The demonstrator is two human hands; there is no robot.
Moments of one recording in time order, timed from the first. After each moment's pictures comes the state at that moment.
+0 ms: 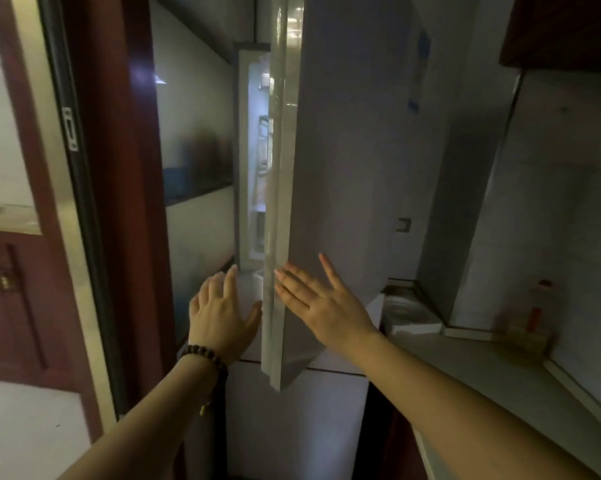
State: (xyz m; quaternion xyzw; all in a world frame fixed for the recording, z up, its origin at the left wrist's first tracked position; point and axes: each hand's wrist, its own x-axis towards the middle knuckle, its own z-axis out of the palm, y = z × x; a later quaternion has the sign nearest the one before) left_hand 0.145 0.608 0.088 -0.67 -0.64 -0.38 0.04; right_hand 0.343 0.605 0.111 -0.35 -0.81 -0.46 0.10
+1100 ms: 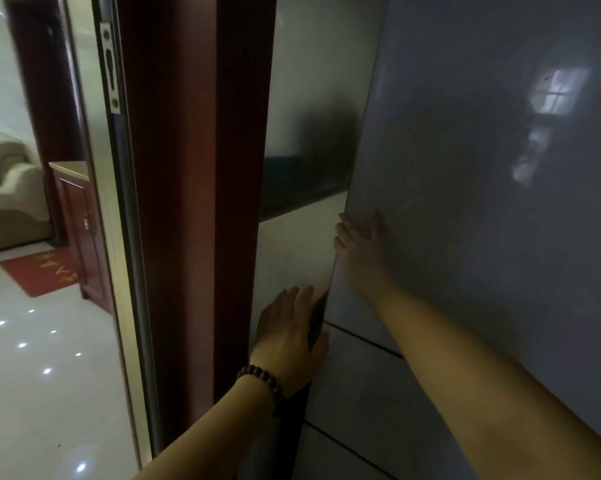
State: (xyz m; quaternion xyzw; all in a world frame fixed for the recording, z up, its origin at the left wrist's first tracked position) left_hand 0.044 0.880 0.044 -0.64 -0.69 -0.33 0.00; right_hand 0.149 1.036 0.130 -0.42 -0.80 -0.43 -0.02
